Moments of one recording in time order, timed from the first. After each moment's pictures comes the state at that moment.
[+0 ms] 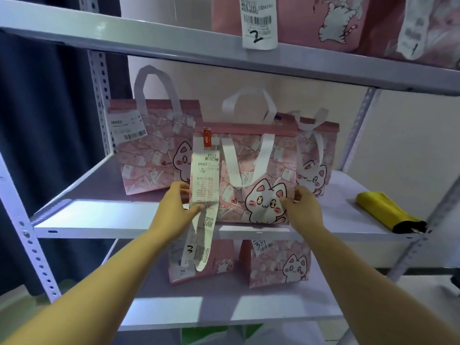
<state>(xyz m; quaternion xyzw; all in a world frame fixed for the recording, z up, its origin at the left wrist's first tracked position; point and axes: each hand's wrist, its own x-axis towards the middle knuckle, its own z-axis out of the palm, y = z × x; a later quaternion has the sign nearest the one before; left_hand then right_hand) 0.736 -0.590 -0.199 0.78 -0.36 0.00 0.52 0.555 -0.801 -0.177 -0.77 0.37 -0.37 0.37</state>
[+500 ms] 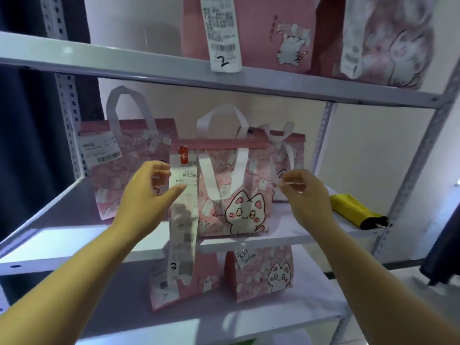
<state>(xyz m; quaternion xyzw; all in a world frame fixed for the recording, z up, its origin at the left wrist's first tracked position) 0.710 -0.570 -0.117 0.71 -0.43 0.12 0.55 0.503 -0.784 -0.116 -0.77 0.28 -0.49 0.31</state>
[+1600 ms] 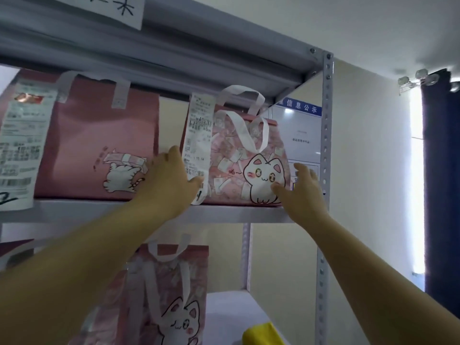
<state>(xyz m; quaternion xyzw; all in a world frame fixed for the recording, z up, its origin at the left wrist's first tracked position) 0.538 -0.840 0.124 0.73 -0.46 0.29 0.42 0.365 -1.016 0.111 -0.74 0.32 -0.58 0.12</state>
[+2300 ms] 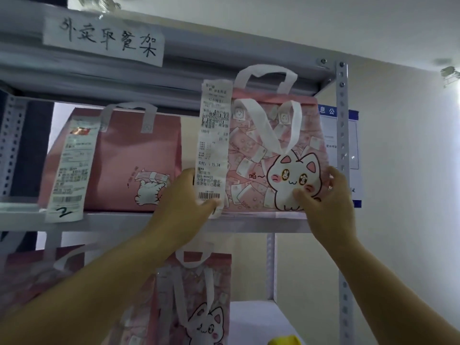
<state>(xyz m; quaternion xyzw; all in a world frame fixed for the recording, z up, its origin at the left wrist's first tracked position) 0.510 -0.808 0.105 0.63 -0.50 0.26 0.54 0.341 -0.982 0.102 -0.67 0.19 -0.69 0.21</state>
